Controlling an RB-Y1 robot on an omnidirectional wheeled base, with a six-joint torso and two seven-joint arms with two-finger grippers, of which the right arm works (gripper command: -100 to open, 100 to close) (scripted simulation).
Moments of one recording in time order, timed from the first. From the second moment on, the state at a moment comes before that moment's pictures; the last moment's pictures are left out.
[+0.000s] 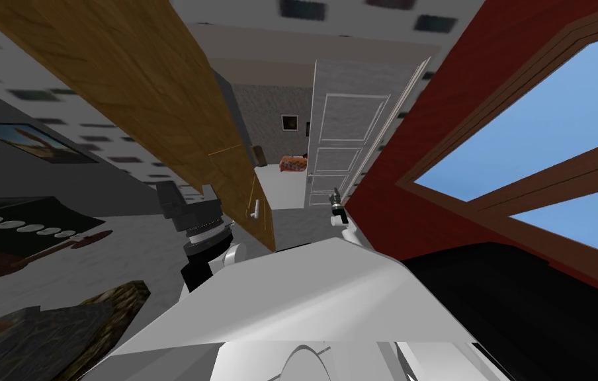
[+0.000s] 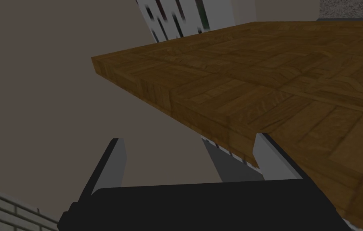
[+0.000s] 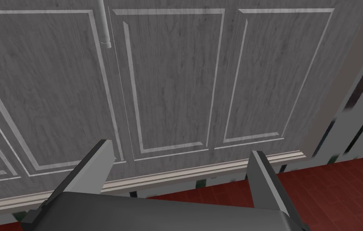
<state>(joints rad) 0.04 -0.24 -0.22 -1.35 -0.19 -0.49 -0.09</state>
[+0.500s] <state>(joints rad) -0.01 -0.27 -0.24 -1.23 -0.20 -0.50 -0.09</state>
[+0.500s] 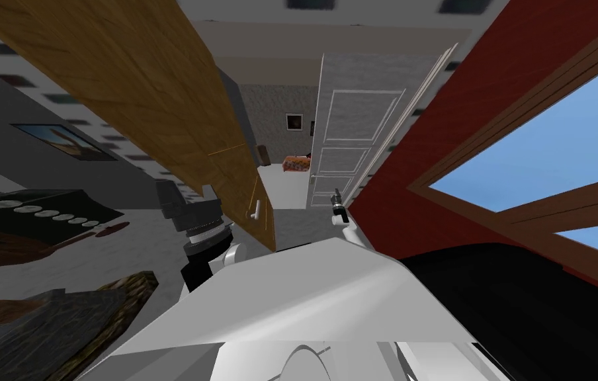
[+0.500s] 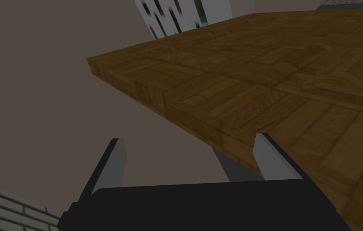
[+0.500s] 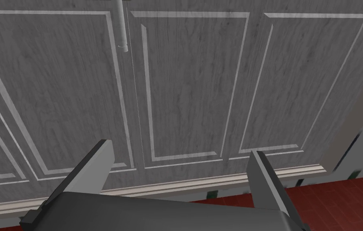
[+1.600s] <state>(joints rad) -0.15 -0.34 -0.30 -0.94 -0.23 -0.52 -0.07</state>
